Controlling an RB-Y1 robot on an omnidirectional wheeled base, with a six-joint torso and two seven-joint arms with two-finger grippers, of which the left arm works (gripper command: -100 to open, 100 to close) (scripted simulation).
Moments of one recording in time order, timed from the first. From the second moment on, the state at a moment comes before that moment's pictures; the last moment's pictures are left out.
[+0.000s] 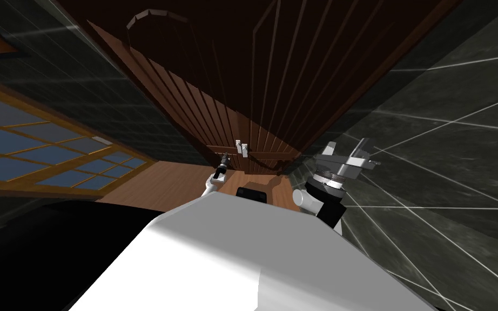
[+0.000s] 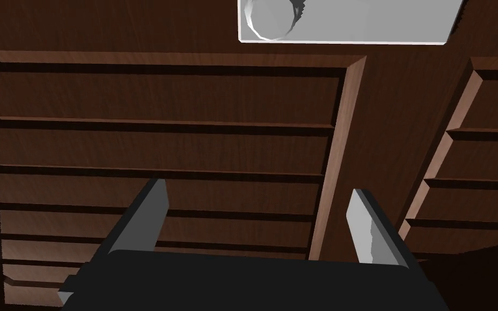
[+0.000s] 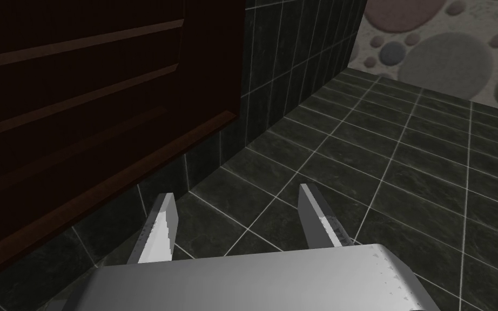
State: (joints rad) arm 0.14 0.20 0.08 -1.39 0.07 -0.31 0.11
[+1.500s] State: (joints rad) arm 0.15 0.32 0.23 -1.27 0.11 -0.30 0.15
